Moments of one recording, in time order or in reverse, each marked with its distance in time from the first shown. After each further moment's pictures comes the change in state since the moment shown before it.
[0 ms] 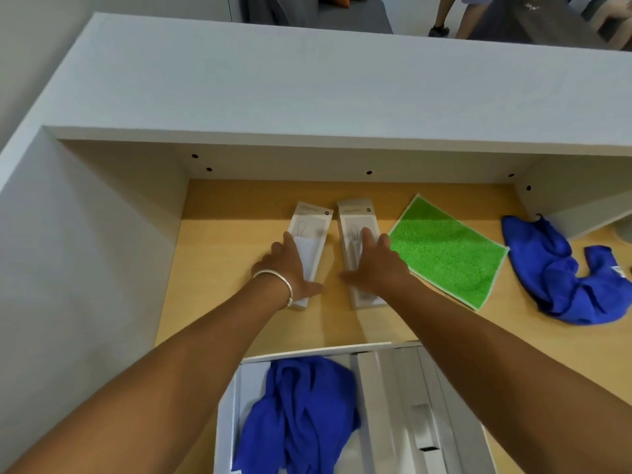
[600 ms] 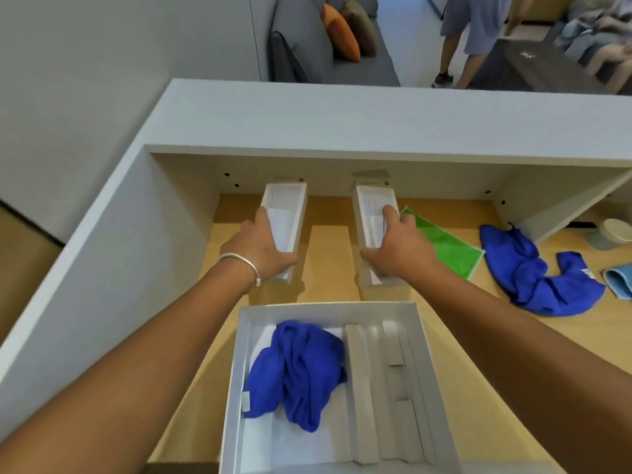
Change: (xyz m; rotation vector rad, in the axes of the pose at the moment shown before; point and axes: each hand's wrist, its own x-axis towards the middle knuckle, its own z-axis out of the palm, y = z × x) left_hand -0.132 -0.013 -0.067 -0.197 0.376 -0.027; right_hand -0.097 0.030 -0.081 0.067 0.271 -0.111
